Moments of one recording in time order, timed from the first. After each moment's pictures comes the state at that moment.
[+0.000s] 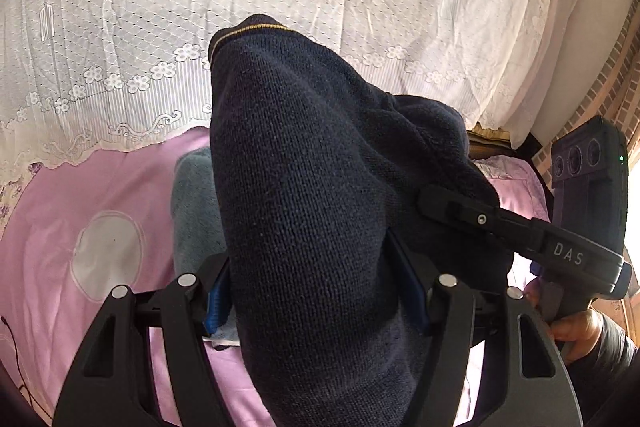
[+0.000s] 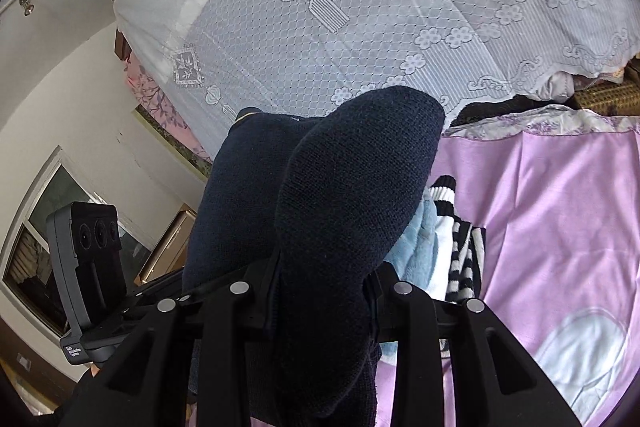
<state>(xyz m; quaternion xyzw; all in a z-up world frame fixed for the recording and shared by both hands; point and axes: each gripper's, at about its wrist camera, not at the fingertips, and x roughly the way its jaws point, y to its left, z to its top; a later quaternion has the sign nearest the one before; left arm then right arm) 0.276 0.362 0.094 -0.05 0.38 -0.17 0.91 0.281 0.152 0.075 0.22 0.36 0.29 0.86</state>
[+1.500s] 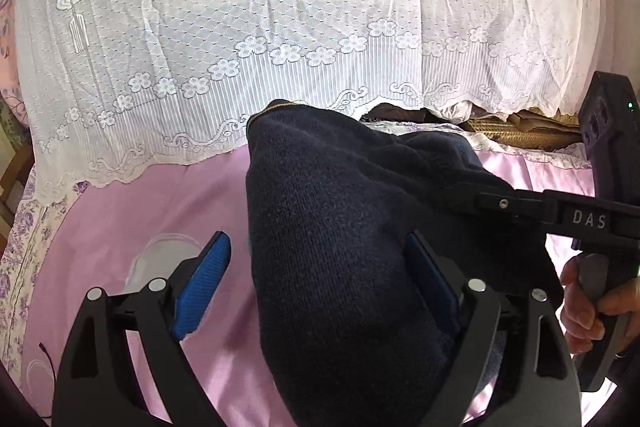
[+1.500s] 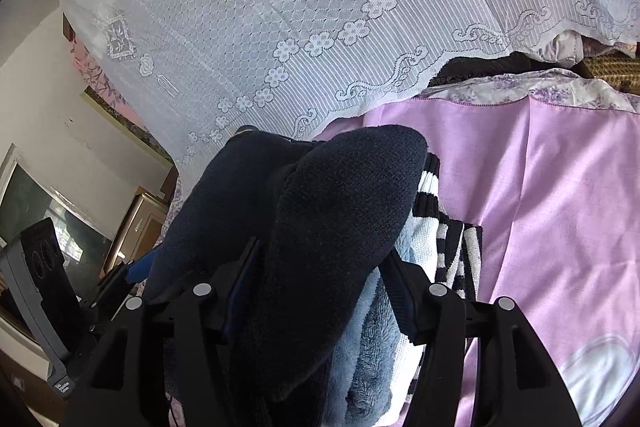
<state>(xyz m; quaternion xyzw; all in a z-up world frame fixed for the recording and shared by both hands) 0.330 0.387 0.041 0.02 0.37 -0.06 0.93 0.363 0.185 0.010 0.20 0.43 0.24 0.84</state>
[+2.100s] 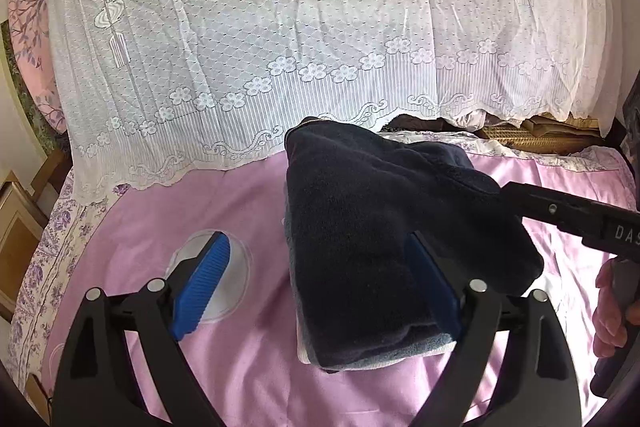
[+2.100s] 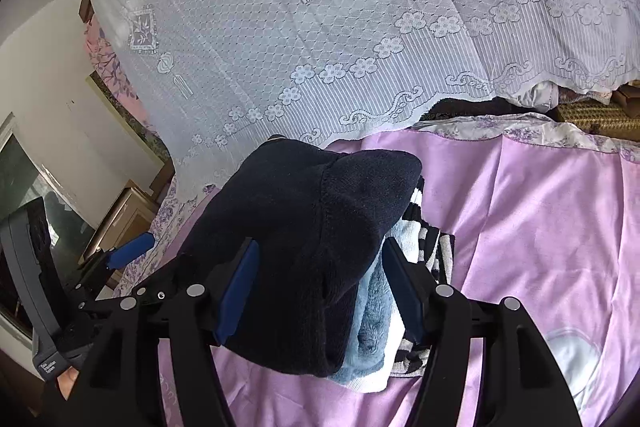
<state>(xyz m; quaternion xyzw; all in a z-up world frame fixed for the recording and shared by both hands) 0.283 0.389 0.073 0.05 0.35 -0.01 0.93 0.303 0.180 0.053 0.14 0.39 0.22 0.88</state>
